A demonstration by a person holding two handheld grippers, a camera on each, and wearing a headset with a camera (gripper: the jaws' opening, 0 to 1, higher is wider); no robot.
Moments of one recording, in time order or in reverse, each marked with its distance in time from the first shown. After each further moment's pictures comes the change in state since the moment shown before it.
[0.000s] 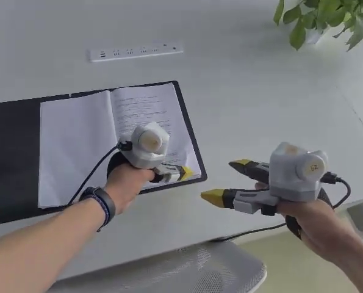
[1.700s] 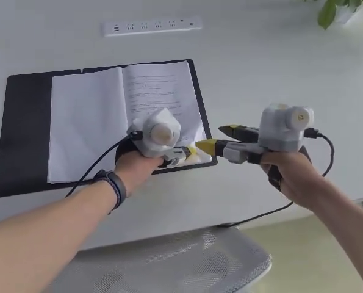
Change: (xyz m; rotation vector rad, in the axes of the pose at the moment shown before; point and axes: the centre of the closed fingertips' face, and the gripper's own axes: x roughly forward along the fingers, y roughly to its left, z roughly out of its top) left arm 0.001 0.014 -0.002 0.111 -0.045 0.076; right arm 0.080 -0.046 0.033 0.151 -0.065 0.086
